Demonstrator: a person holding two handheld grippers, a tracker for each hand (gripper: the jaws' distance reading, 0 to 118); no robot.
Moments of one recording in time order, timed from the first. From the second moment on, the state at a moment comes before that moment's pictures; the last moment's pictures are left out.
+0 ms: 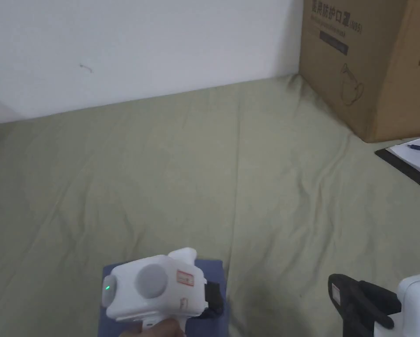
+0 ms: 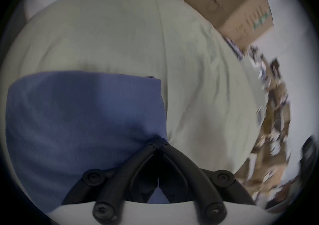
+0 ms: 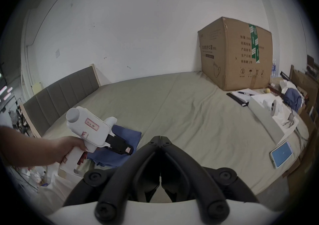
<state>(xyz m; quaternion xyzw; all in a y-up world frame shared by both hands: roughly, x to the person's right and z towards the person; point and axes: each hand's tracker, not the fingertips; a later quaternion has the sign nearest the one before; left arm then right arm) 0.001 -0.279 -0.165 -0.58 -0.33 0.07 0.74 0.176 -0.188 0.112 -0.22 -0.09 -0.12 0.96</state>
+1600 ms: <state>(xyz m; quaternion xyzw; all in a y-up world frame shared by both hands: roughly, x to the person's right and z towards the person) -0.220 -0.156 0.015 -0.13 -0.17 0.01 0.98 0.123 -0.132 0.006 -0.28 0.07 -0.06 0.96</state>
